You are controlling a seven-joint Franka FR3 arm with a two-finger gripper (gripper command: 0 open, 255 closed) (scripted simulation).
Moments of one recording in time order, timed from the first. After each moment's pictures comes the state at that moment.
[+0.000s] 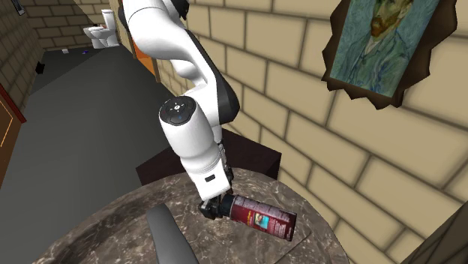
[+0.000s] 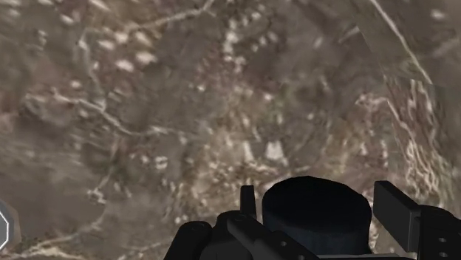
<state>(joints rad) 0.08 -0.53 -0.95 -2.69 -0.25 2.26 -0.84</state>
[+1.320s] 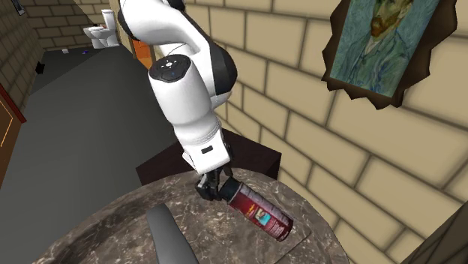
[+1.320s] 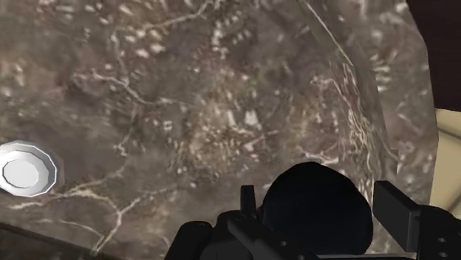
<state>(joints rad) 0.02 -0.66 -0.81 -2.58 -0.25 2.03 -0.78</state>
